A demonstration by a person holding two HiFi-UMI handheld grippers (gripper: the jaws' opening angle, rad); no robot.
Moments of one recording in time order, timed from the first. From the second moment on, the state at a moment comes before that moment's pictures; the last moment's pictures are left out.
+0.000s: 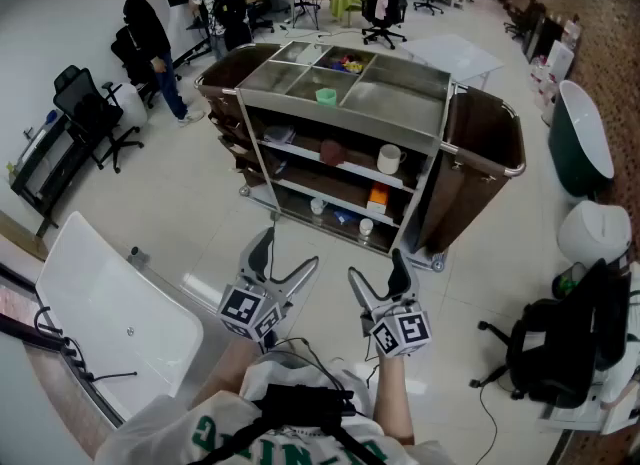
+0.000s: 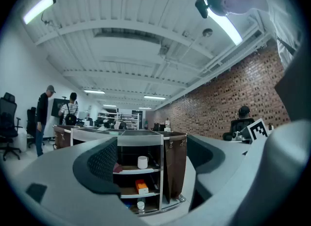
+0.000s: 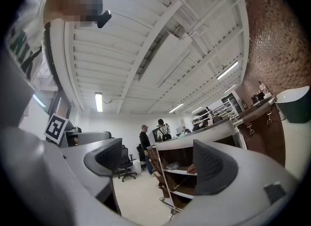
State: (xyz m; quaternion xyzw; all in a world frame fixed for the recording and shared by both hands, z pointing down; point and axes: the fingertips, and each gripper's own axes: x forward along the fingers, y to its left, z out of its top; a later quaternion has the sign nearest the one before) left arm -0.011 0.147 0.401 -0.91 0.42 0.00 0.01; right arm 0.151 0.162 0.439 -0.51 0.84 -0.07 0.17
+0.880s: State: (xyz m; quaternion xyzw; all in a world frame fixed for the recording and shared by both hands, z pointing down) left arm -0.051 -0.050 0.410 -0.93 0.37 0.04 0.03; right arm 0.095 -0.006 0.445 -0.54 0.83 -0.03 0.11
